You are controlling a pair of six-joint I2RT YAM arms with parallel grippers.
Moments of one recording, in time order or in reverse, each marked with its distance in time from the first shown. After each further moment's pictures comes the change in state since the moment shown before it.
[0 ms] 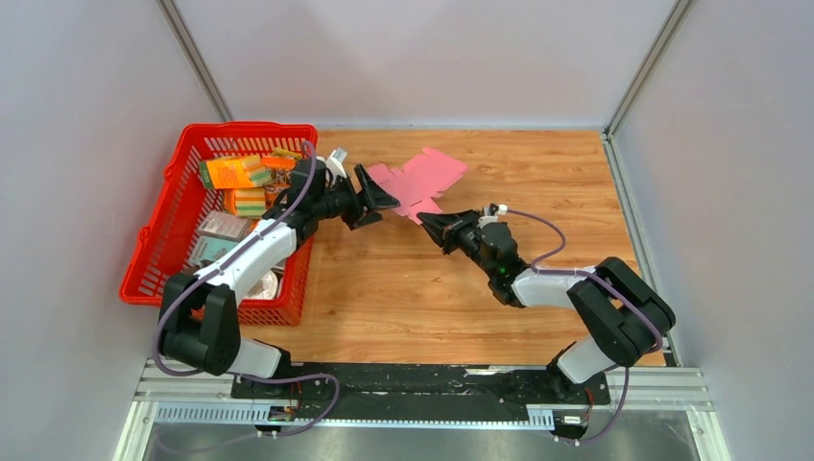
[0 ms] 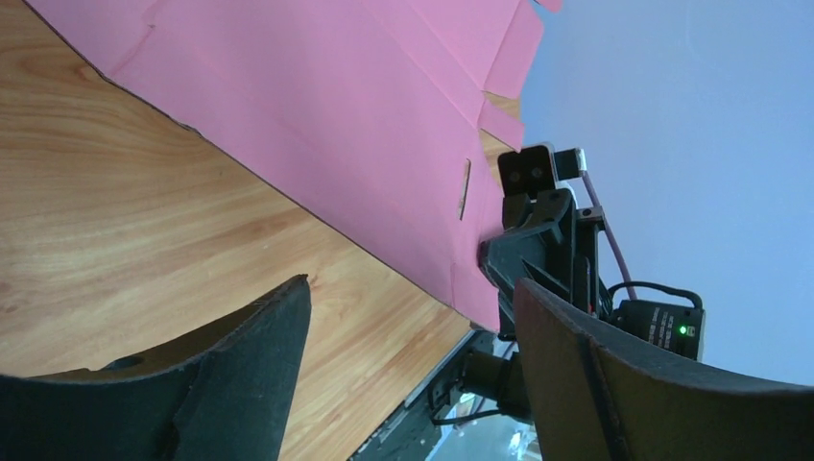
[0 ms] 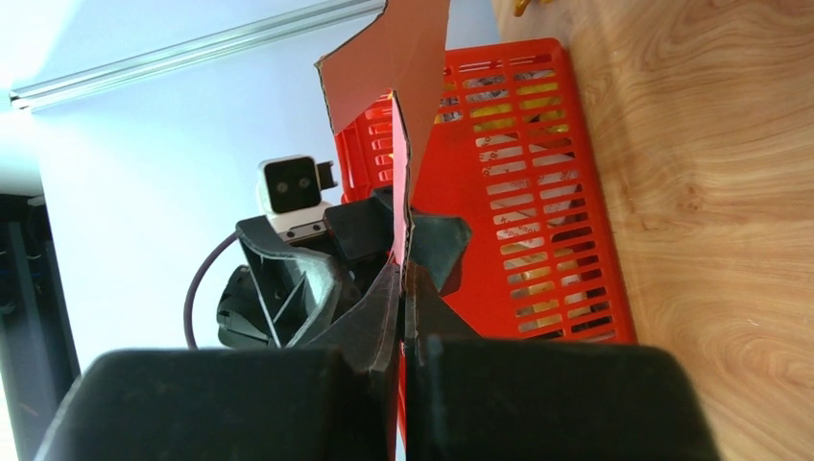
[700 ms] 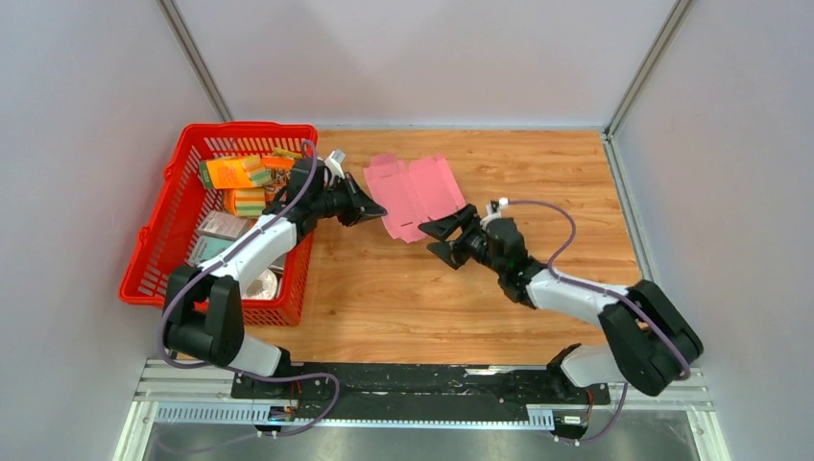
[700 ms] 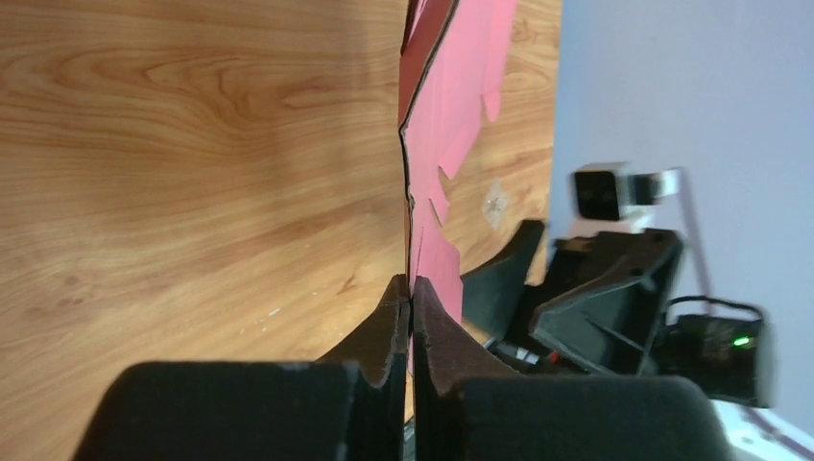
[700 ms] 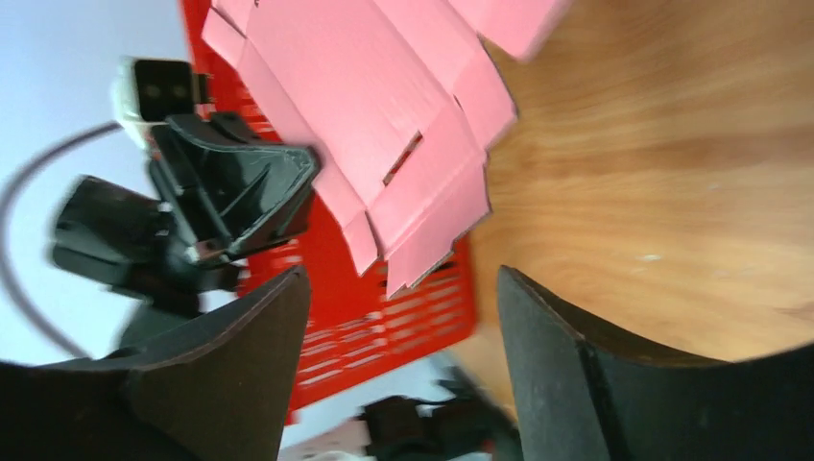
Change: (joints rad) left arm 0.032 0.045 0.010 -0.019 0.013 0.039; right arm 0.007 -0.110 -0.058 -0.140 -0.101 -0.196
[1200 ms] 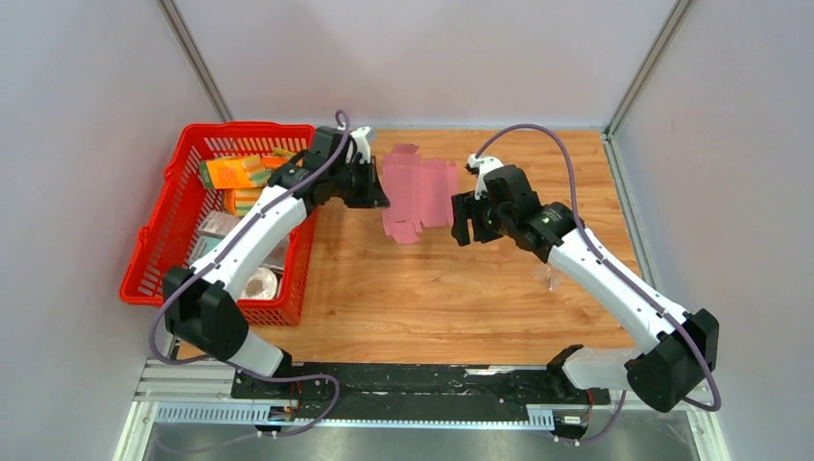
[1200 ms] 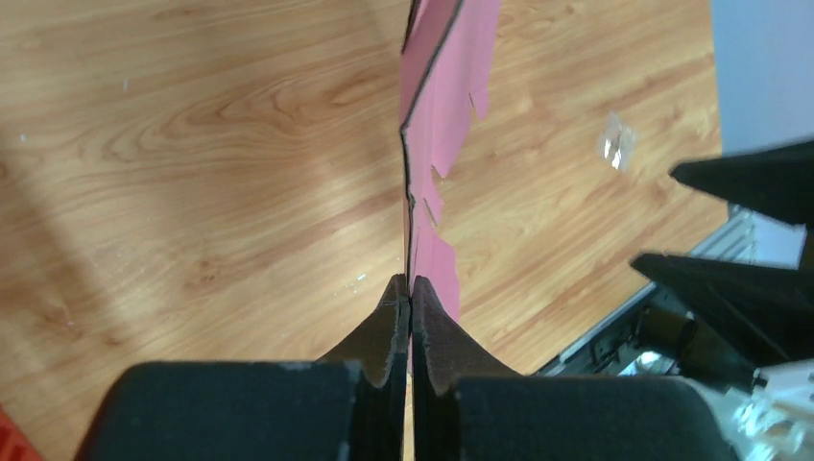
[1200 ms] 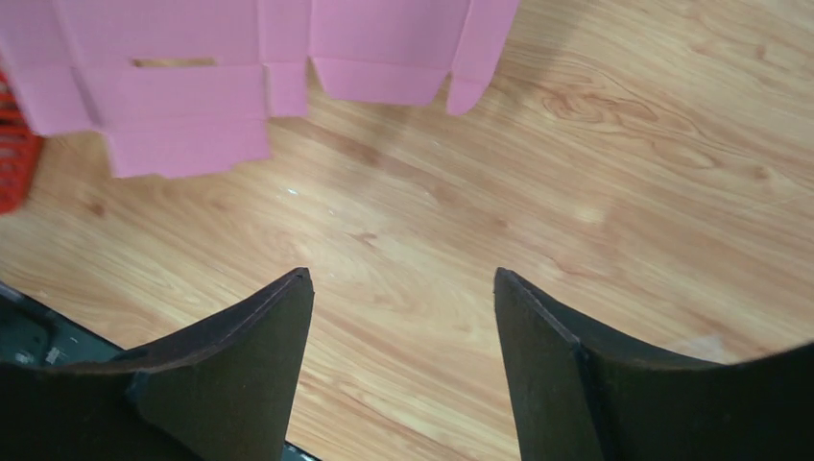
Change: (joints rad) left arm -0.136 0.051 0.401 -0.536 -0.241 0.409; right arm -0.034 -0.140 0.718 -1.413 0.169 -1.294
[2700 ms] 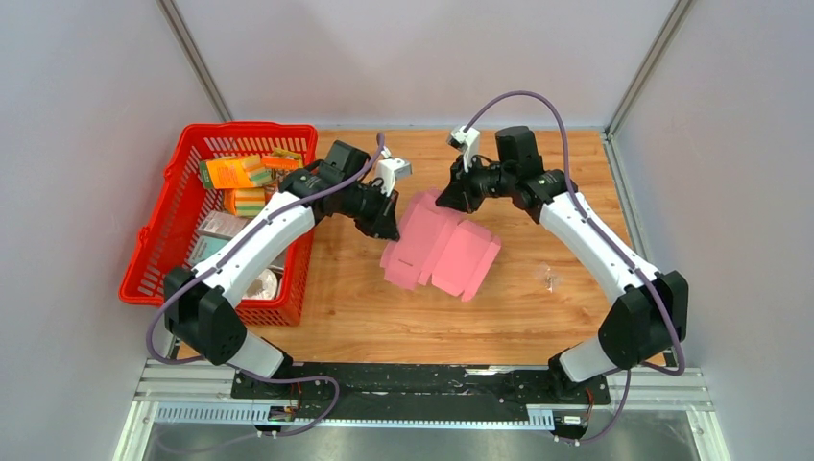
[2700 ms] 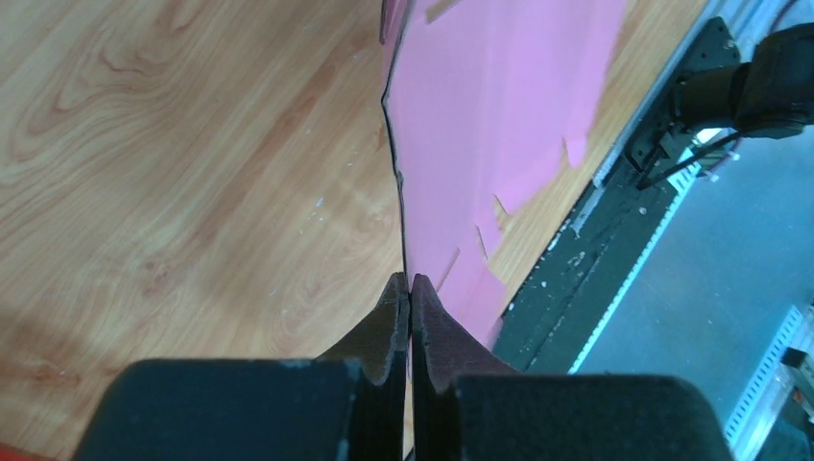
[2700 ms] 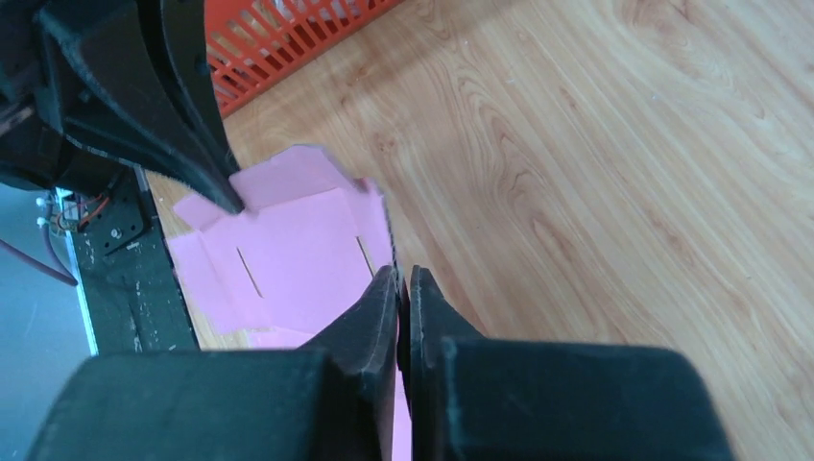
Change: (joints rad) left arm -0.130 -0.007 0.041 -0.224 0.233 0.447; right arm -0.195 0.219 0.172 0.178 -0.726 -0.446
